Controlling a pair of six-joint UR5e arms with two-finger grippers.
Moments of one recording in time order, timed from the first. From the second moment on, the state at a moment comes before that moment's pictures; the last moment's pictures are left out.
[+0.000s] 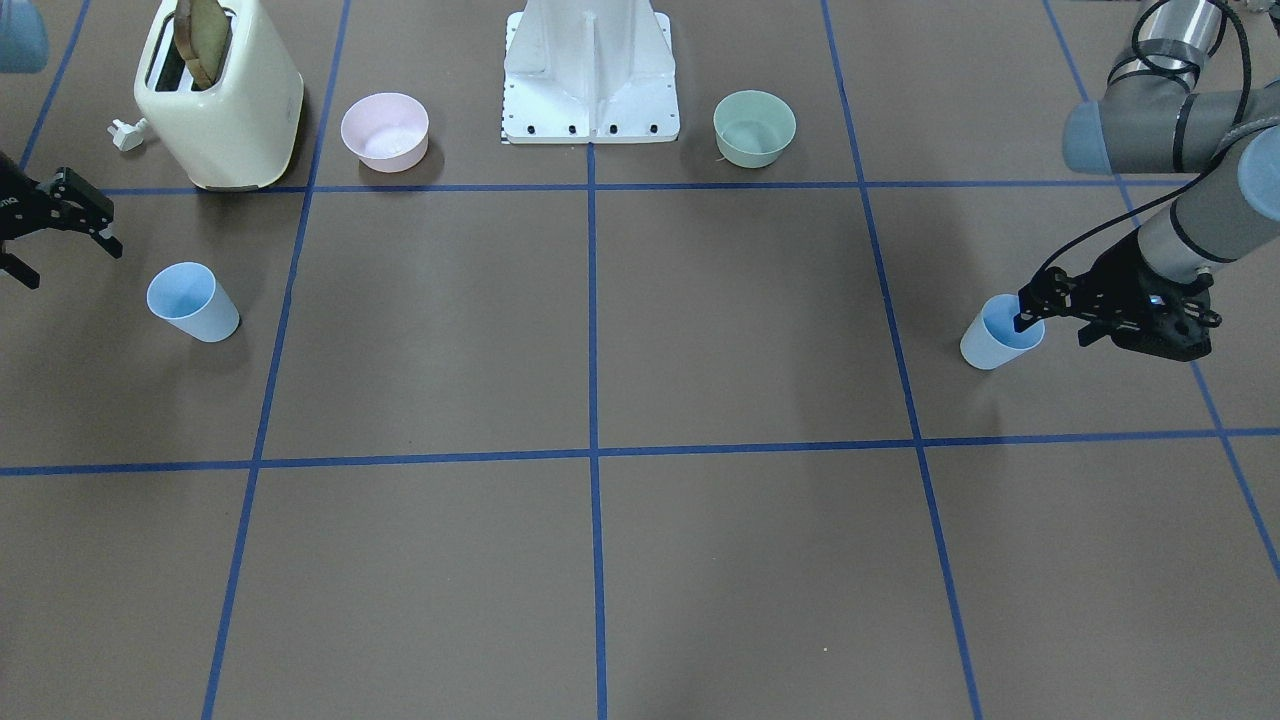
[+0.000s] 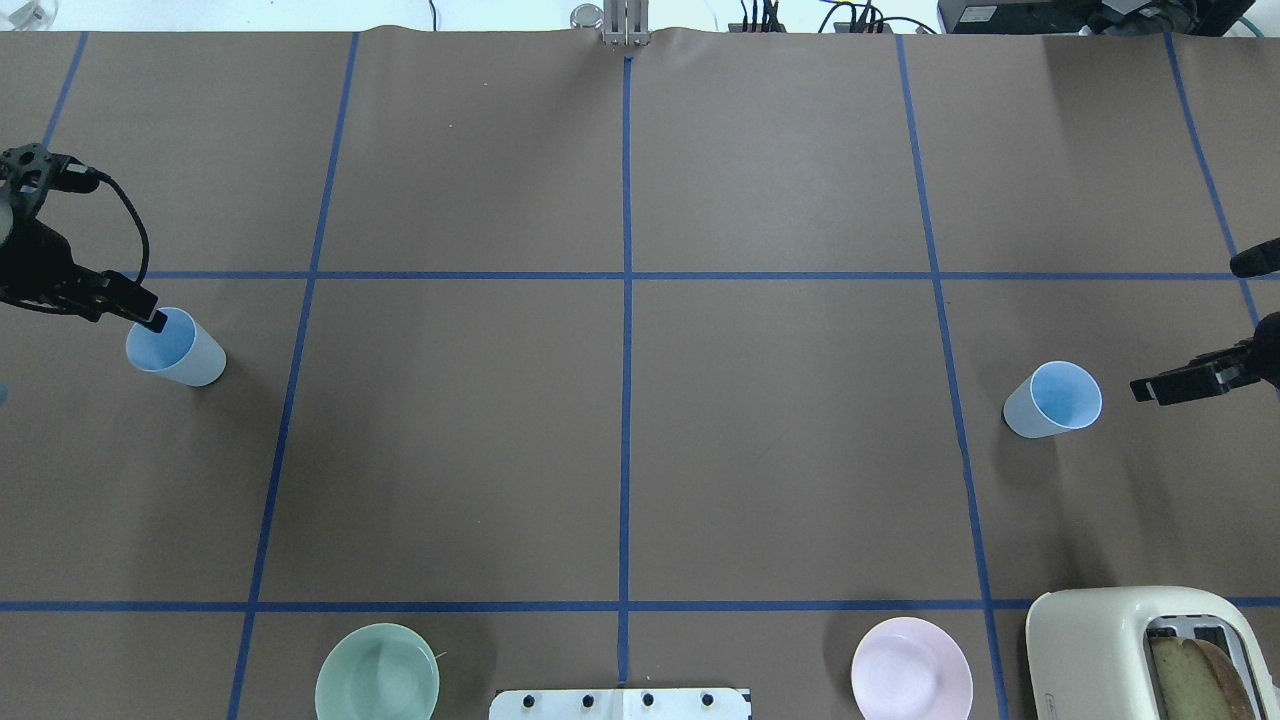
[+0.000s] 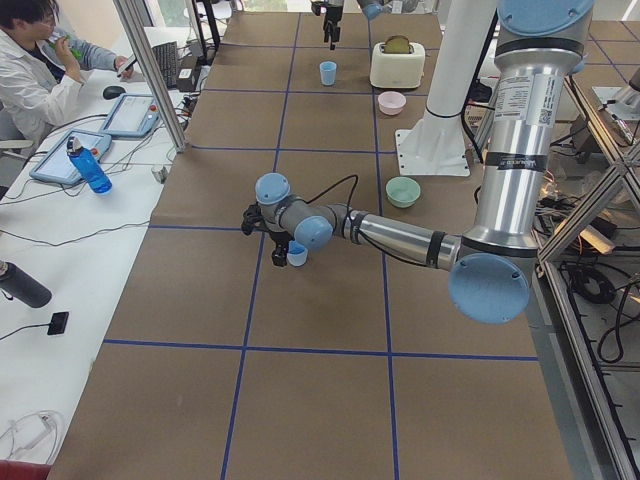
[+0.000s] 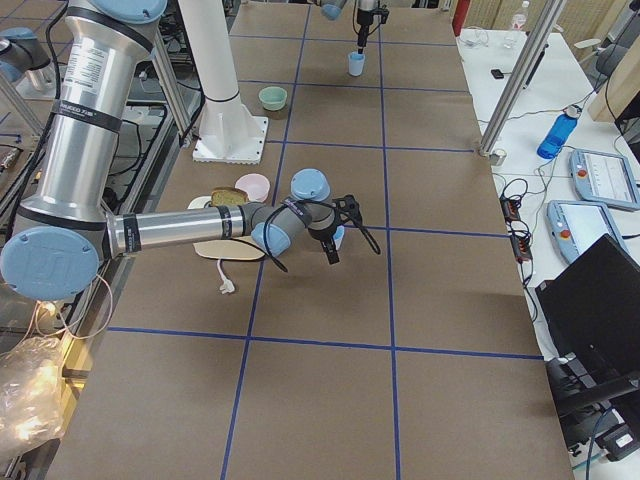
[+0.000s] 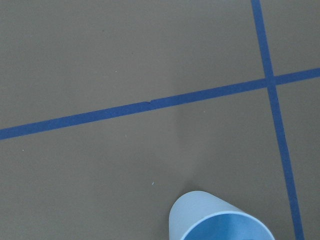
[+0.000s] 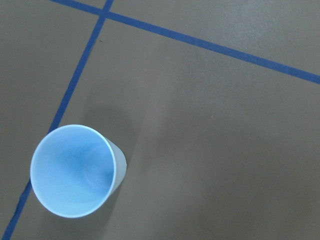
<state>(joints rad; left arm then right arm) -1.05 -1.66 -1.64 -1.96 -2.33 -0.53 1.01 -1.81 1.91 -0.90 2.20 0.57</state>
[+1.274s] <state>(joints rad) -1.01 -1.65 -1.65 -1.98 -2.33 -0.53 0.98 -1.70 1.89 -1.05 2.21 0.59</state>
